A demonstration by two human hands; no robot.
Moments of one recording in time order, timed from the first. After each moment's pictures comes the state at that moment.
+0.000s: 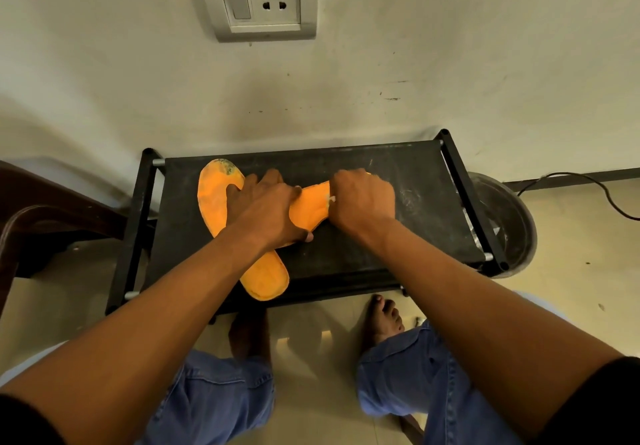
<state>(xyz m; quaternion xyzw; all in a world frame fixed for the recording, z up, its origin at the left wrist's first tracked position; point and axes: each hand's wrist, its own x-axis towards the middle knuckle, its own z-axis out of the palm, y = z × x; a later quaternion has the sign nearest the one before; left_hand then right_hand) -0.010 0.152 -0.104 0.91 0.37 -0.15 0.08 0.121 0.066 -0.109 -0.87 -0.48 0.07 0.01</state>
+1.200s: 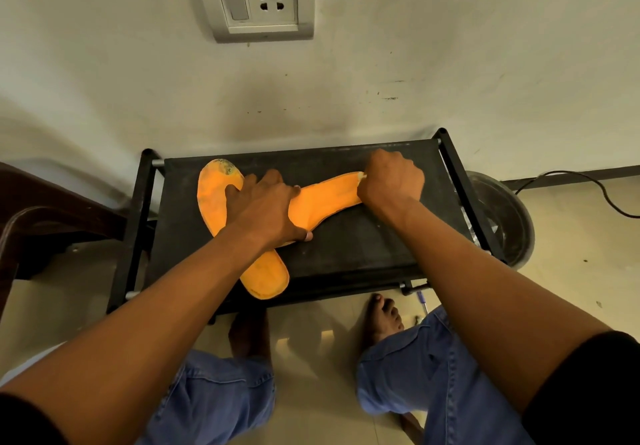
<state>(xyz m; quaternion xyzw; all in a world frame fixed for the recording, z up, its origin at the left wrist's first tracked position) -0.012 0.155 -0.108 0.92 0.36 -0.15 0.09 0.161 0.064 -0.102 -0.93 -0.37 0.08 0.03</state>
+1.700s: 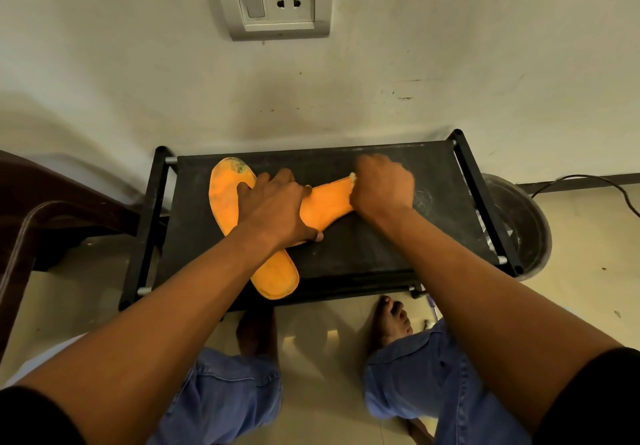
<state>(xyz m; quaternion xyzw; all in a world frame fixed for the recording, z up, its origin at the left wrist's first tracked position) -0.011 0.155 -0.110 0.92 0.36 -0.14 0.08 0.144 0.076 -0.117 -0.89 -0.45 0.05 0.01</state>
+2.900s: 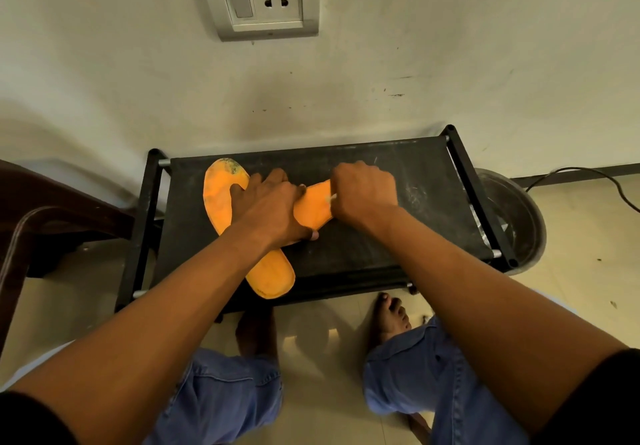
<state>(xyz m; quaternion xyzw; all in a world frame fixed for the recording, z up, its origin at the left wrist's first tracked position) -0.011 0.155 -0.107 0.91 0.37 -0.16 0.10 0.128 0.076 -0.107 -0.85 -0.51 0.10 -0.01</state>
